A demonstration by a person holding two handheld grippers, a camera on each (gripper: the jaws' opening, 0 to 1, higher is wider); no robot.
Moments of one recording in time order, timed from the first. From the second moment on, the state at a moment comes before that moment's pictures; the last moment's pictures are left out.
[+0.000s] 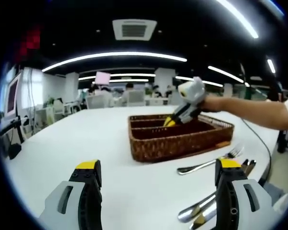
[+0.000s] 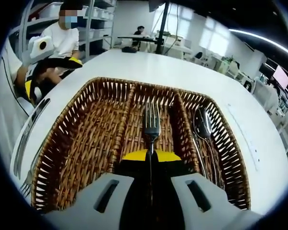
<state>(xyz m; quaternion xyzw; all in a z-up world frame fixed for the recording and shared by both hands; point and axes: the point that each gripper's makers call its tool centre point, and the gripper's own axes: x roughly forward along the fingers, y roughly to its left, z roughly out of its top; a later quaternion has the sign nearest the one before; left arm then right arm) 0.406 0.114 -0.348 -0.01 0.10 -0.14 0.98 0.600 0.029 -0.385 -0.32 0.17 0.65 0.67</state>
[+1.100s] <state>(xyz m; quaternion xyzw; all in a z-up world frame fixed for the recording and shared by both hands) 0.405 0.105 -0.348 -0.01 0.10 -0.15 0.98 0.609 0.027 -0.394 -0.37 0.16 0.63 0.66</state>
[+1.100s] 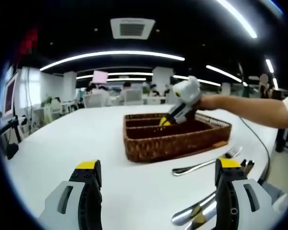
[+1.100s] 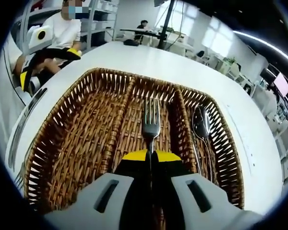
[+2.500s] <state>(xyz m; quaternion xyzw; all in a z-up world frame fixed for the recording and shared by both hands) 0.403 0.101 -0.343 -0.02 0.10 -0.15 0.98 0.603 0.027 -0.392 -0.38 0.16 0.63 0.66</state>
